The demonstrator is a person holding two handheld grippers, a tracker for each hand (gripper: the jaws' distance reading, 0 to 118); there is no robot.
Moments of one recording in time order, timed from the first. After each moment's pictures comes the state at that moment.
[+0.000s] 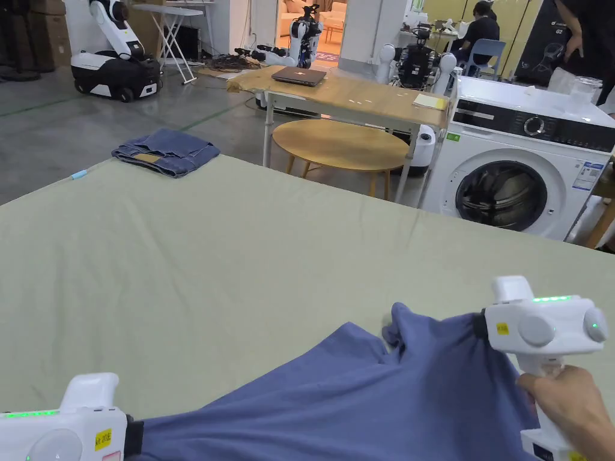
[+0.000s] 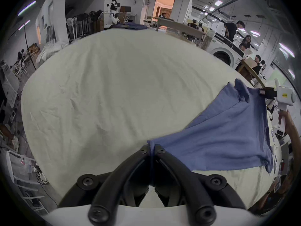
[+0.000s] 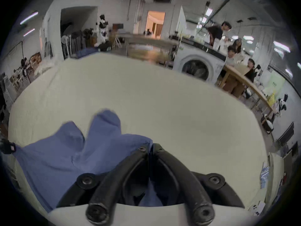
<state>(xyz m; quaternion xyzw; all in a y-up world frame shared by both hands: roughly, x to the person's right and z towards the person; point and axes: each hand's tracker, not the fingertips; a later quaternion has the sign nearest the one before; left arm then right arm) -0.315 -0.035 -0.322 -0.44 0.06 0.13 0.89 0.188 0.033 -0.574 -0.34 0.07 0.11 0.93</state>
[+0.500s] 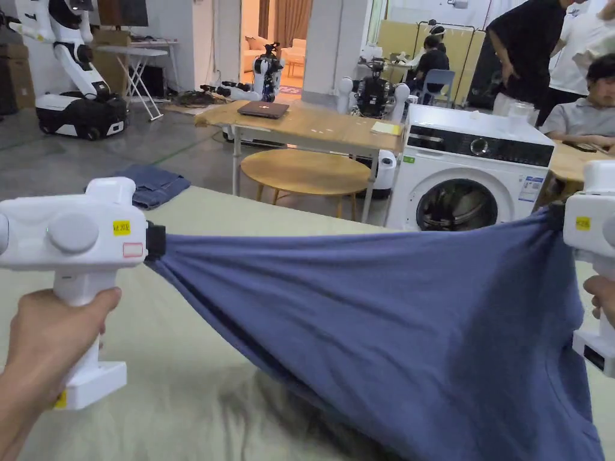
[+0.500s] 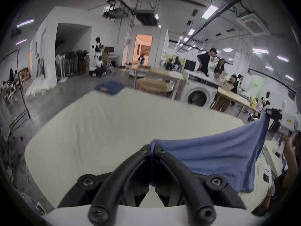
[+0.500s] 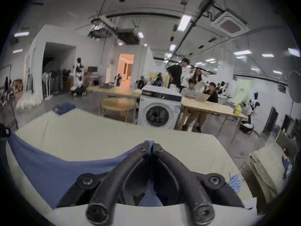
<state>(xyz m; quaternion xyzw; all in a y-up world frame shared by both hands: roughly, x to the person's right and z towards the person) -0.305 0.190 -0.419 -0.24 -0.01 0.10 0.96 0.261 0.240 -0.477 -0.15 -0.06 0.05 0.99</state>
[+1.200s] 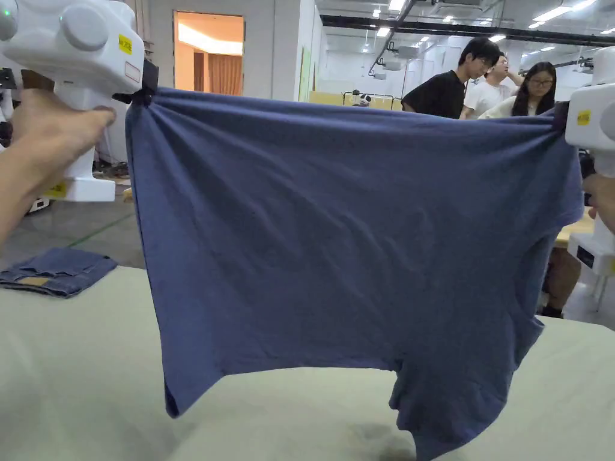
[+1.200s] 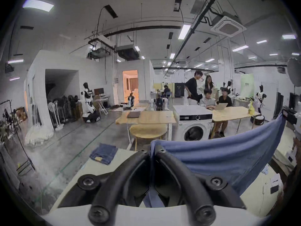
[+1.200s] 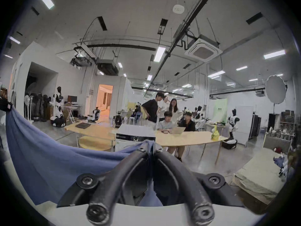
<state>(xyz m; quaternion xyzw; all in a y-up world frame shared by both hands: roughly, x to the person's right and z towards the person) -0.237 0.449 -0.560 -0.11 -0.03 -0.02 0.99 0.316 0.429 -0.495 0.01 -0.15 0.05 0.99</state>
